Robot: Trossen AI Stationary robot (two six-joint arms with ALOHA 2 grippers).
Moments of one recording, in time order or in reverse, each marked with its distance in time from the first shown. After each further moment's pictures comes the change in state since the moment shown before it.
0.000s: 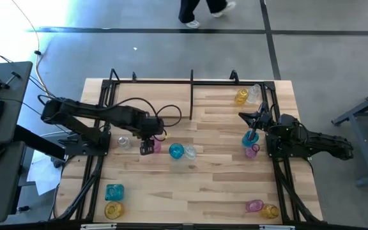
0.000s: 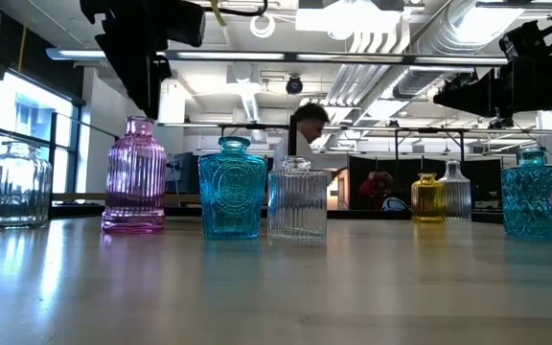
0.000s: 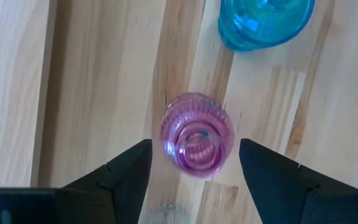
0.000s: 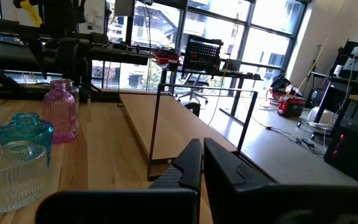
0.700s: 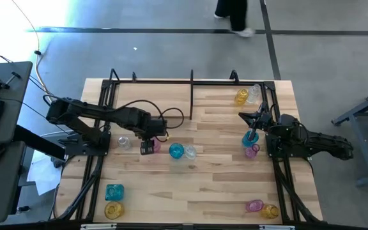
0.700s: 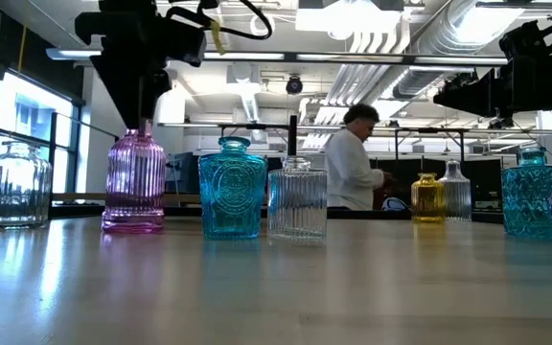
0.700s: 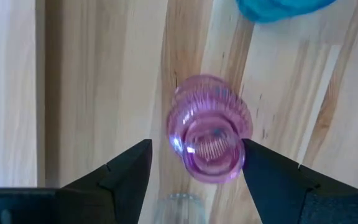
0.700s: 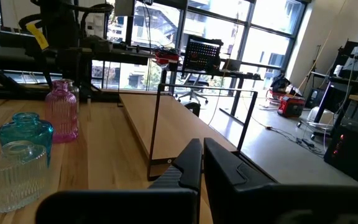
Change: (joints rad) left arm 0.013 0.063 -0.001 -0.058 -0.009 0.037; right arm 0.000 0.000 0.000 0.000 0.000 0.000
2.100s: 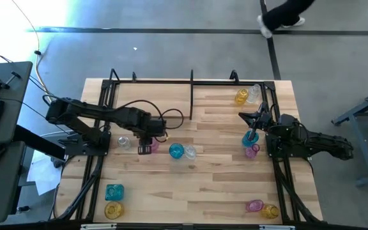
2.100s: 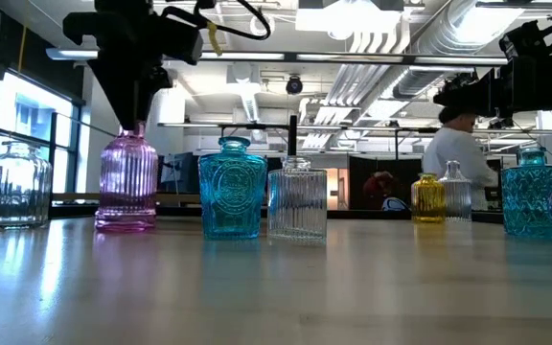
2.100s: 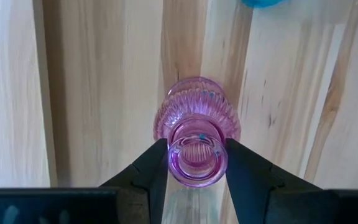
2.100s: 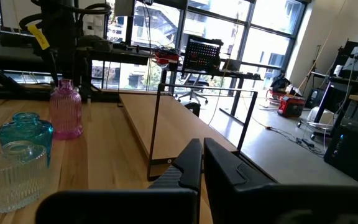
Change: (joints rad) left arm 0.000 -0.011 0.000 -0.039 -0.012 0.077; right arm 0.000 0.000 0.000 0.000 0.000 0.000
